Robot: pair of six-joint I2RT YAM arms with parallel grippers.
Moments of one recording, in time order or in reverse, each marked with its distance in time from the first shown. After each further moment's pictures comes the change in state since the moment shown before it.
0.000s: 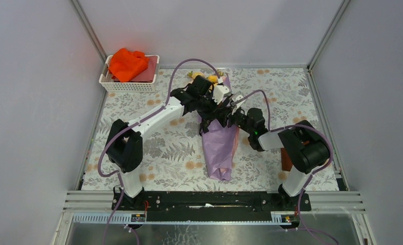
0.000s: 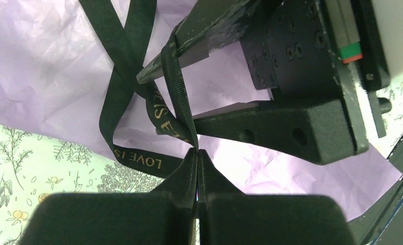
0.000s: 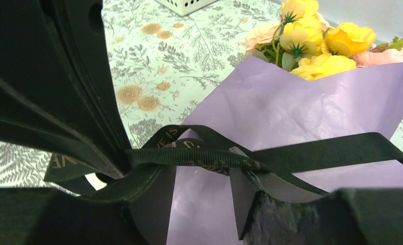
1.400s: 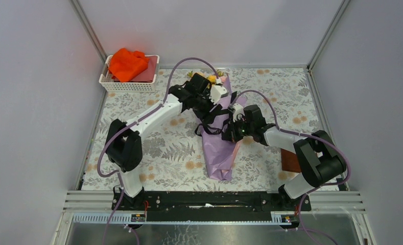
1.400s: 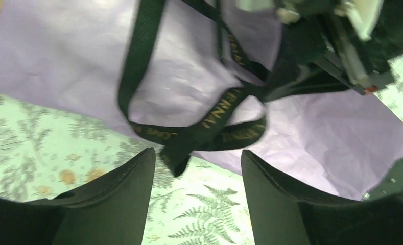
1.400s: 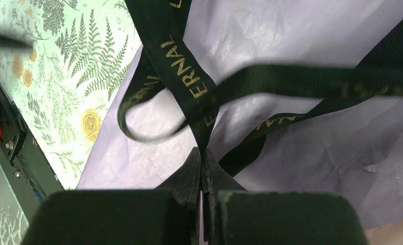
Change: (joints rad) left arm 0.015 0.014 0.050 -0.143 -0.014 0.098; right arm -0.023 -0.179 0.105 -0.957 -0.131 0.164
